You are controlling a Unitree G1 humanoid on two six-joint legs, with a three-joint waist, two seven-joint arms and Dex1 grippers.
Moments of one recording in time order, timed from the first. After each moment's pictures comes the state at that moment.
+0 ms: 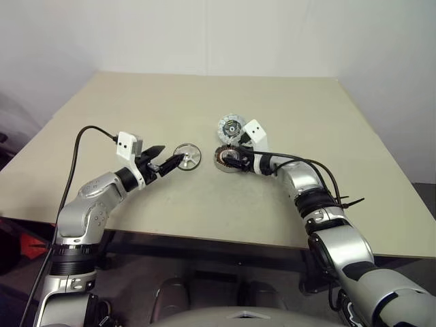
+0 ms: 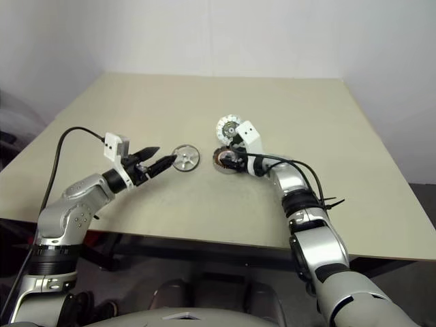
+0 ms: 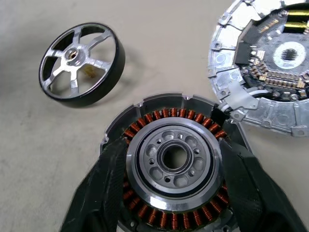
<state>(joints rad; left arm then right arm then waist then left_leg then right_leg) -0.28 0.42 0.15 -0.10 -0.57 0.58 -0.63 -0.78 -0.23 0.10 0.76 0.08 0.24 0.74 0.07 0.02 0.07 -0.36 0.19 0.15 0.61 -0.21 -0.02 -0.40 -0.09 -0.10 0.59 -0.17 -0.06</state>
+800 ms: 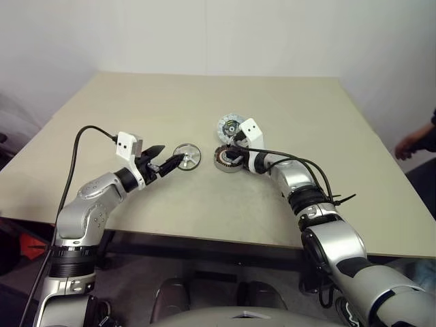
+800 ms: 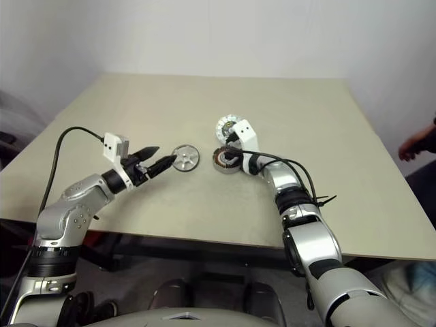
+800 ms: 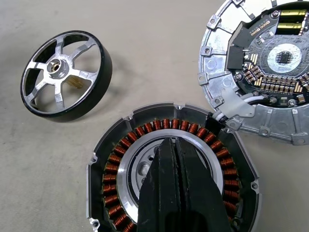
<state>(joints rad) -0.27 0.42 0.15 -0.12 -0.57 0.58 -0.62 -0.82 -0.19 0.08 0.83 0.06 0.22 0.68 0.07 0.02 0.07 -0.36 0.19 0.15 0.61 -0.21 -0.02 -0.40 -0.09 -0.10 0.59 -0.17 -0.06</state>
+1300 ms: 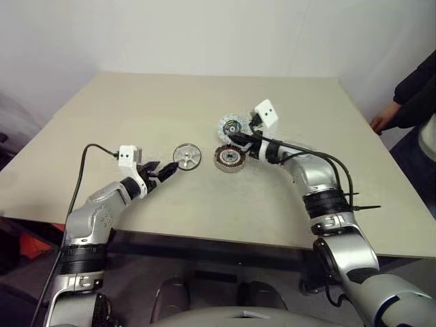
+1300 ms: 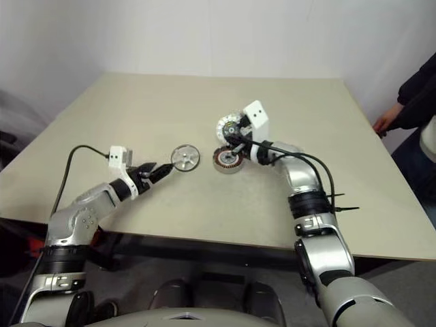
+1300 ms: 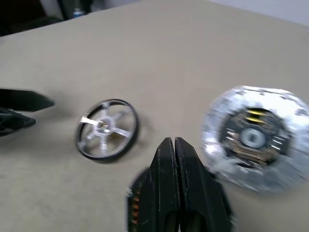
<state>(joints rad) -0.30 0.34 0.21 0.10 -0.57 0.68 -0.46 -0.72 -0.29 0.02 0.41 0.18 0.40 0.75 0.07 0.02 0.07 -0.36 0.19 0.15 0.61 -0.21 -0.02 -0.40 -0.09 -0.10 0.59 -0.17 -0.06</state>
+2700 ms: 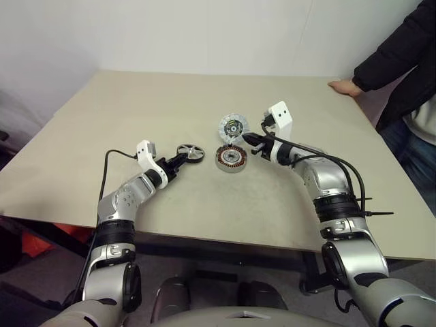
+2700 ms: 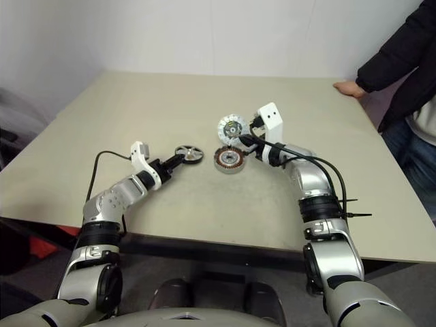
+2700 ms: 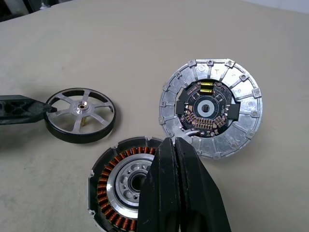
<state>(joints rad) -0.49 0.14 0.32 0.34 -0.62 0.73 -0.40 -0.68 -0.32 0.00 0.39 0.19 0.42 0.69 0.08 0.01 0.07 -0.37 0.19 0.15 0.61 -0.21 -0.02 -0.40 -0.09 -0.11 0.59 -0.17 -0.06</state>
